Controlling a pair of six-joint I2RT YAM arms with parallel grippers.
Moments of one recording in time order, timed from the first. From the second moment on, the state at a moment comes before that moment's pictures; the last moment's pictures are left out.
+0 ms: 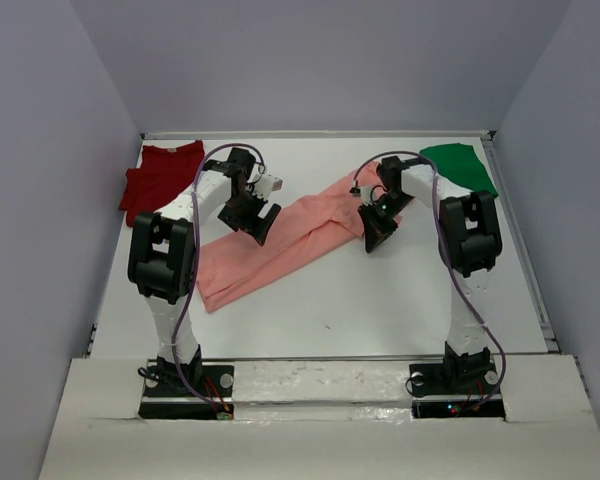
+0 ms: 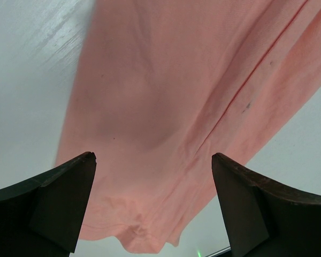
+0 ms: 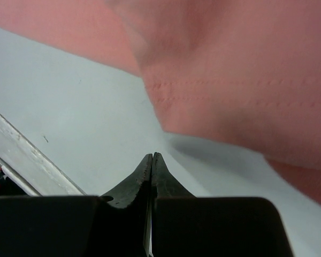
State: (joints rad) left arm -0.31 1.91 1.50 -0.93 0.20 0.28; right arm 0.26 2.20 1.71 -1.11 -0.56 -0.32
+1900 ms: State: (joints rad) left arm -0.31 1.89 1.50 -0.93 0.22 0.29; right arm 0.32 2.30 1.88 -1.13 -0.52 -0.30
